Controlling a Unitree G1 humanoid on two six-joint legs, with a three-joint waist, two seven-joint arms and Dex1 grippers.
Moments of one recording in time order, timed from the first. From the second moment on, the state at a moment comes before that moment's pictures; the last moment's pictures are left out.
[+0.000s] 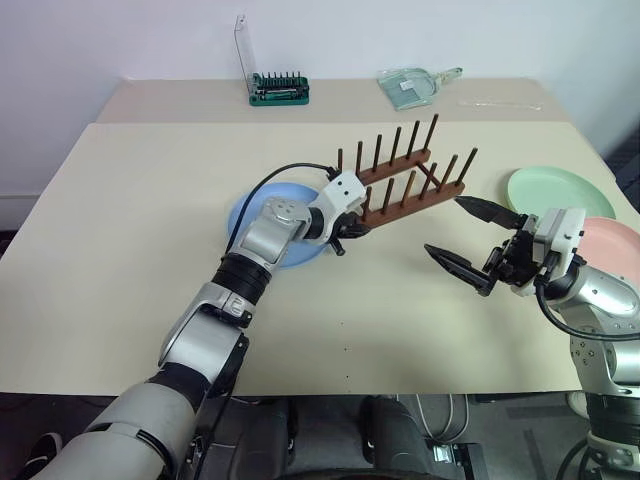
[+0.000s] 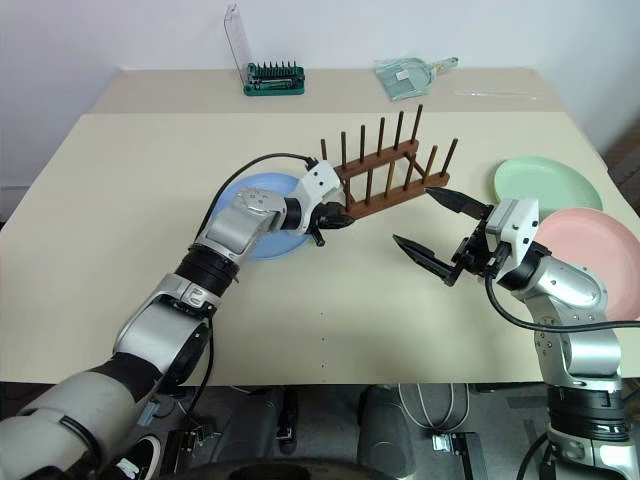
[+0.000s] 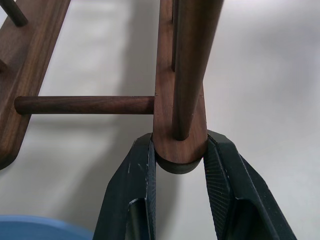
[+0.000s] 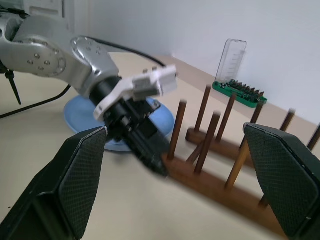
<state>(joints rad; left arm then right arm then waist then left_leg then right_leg) -0.97 0.14 -0.26 0.57 -0.01 0.42 -0.82 -0.13 -0.64 -0.27 -0.19 0.55 0.06 0.99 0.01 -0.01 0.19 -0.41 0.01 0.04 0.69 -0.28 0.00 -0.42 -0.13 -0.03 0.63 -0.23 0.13</state>
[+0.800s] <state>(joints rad) -0.85 0.24 -0.42 0.37 -0.05 0.36 -1.17 0.10 -0.80 -0.49 -0.24 0.68 0.16 1.13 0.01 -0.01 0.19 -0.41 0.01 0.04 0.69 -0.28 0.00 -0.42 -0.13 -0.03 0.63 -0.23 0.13</state>
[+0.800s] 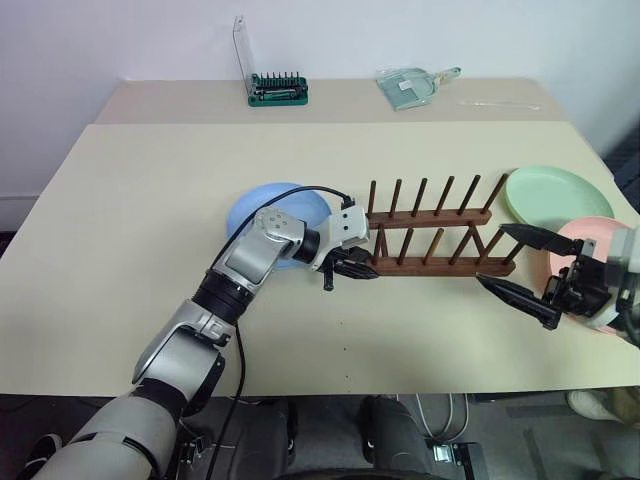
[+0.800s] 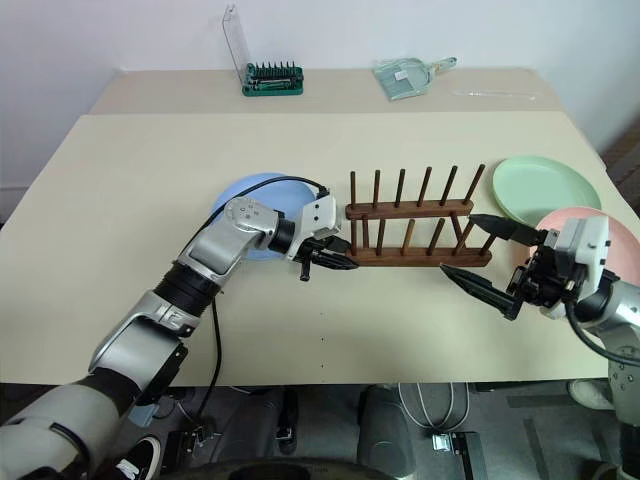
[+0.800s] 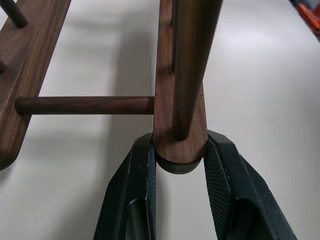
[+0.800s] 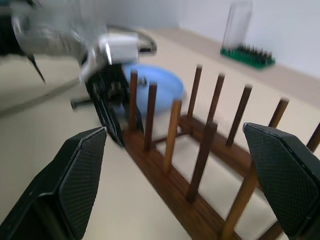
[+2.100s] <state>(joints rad) -0.85 0.21 -0.42 0.46 0.05 0.31 -1.07 0.11 -0.81 -0.49 -0.13 0.57 0.06 1.17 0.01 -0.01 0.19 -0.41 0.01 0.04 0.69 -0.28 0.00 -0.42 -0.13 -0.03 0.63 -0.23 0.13</state>
